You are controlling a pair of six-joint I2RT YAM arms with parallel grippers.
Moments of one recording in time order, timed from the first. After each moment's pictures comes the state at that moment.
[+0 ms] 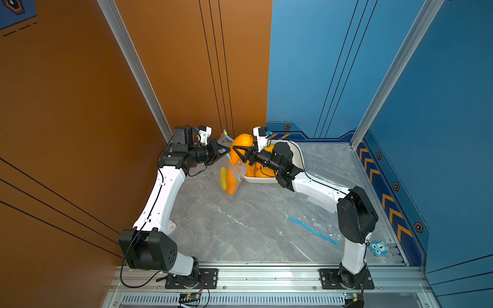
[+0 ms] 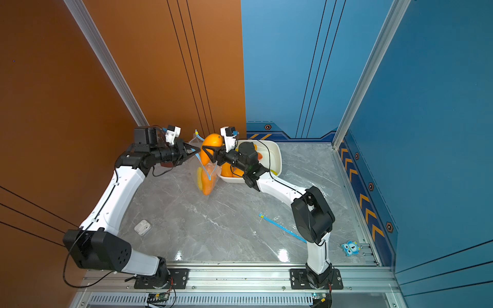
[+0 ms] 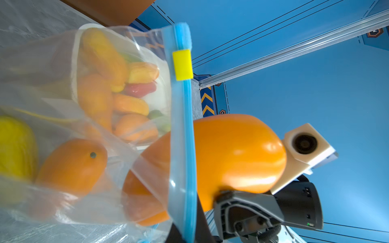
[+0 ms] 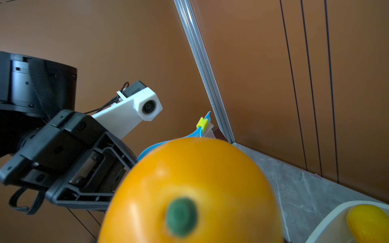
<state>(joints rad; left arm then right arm) -0.04 1.47 1.52 -0.61 0.79 -0.71 0.70 1.94 1.49 0.57 -0.36 0.45</state>
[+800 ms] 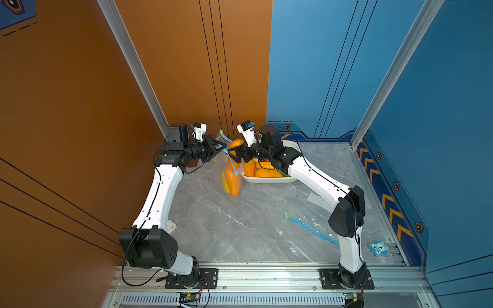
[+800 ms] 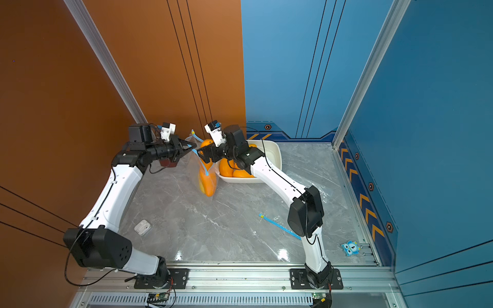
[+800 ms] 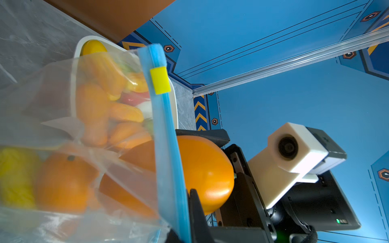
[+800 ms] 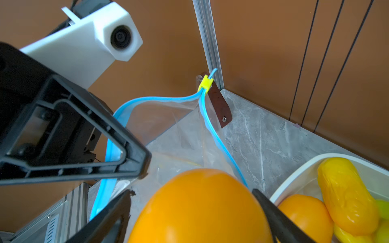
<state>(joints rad) 0.00 1.49 1.55 -0.56 0.83 -0.80 0.72 2.02 2.03 -0.34 -0.36 0.20</state>
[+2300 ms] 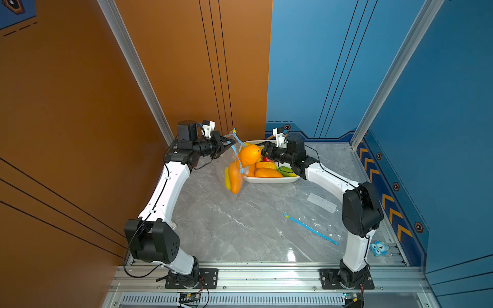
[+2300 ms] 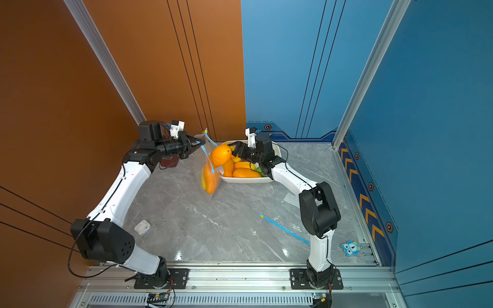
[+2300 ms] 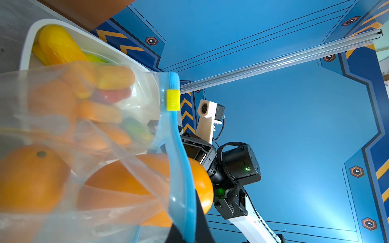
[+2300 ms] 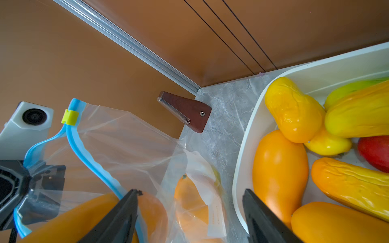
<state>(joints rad) -0.08 1.55 1.55 -0.43 0.84 -0.92 0.48 1.93 1.53 0.15 -0.50 0.82</state>
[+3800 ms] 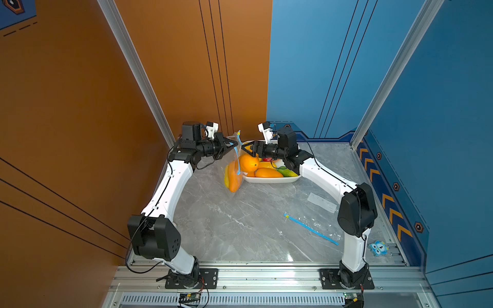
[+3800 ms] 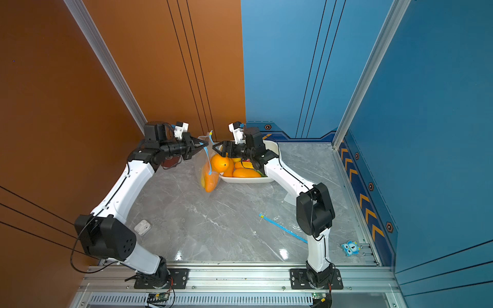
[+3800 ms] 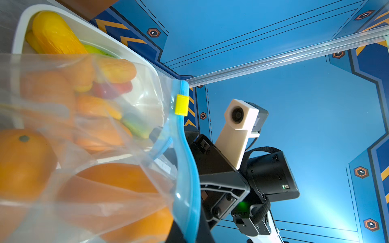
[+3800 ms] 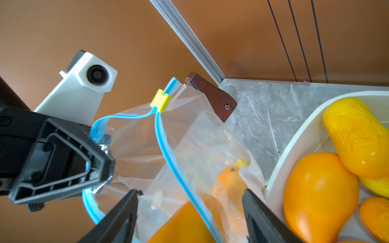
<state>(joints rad) -0.10 1.57 1.55 -0.43 0.84 -0.92 0.56 1.97 1.75 -0.05 -0.56 0.59</state>
